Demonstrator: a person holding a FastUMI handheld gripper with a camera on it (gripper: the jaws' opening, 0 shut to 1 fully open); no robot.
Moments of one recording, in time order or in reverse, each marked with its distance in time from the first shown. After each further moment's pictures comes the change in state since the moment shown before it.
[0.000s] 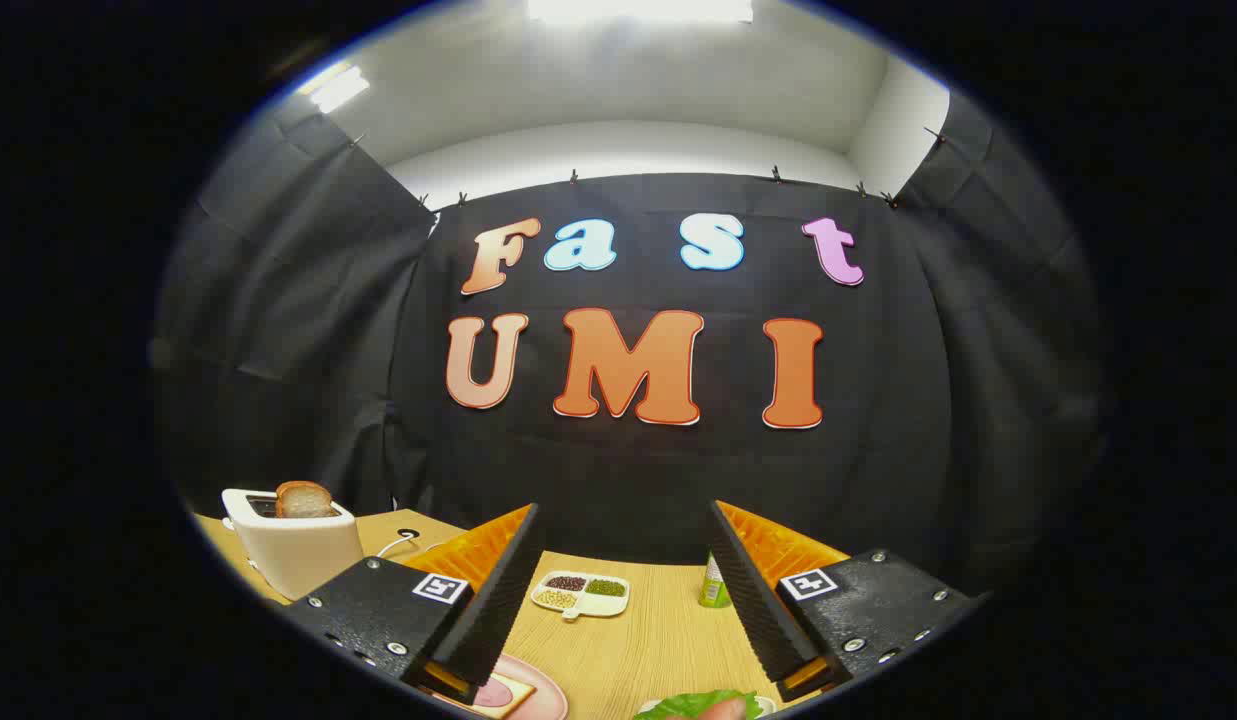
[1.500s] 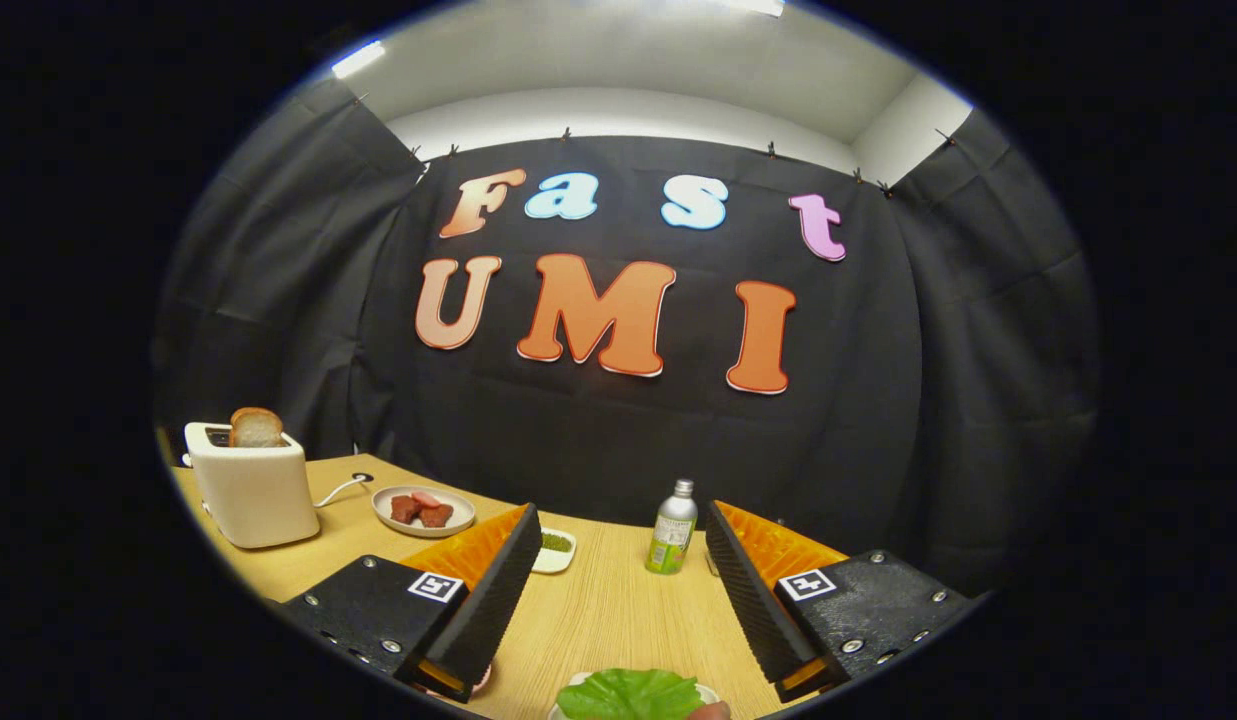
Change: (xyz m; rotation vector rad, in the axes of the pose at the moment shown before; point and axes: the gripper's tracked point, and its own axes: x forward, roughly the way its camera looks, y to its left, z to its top) arm -0.010 -0.047 -0.068 -0.090 0.173 -0.056
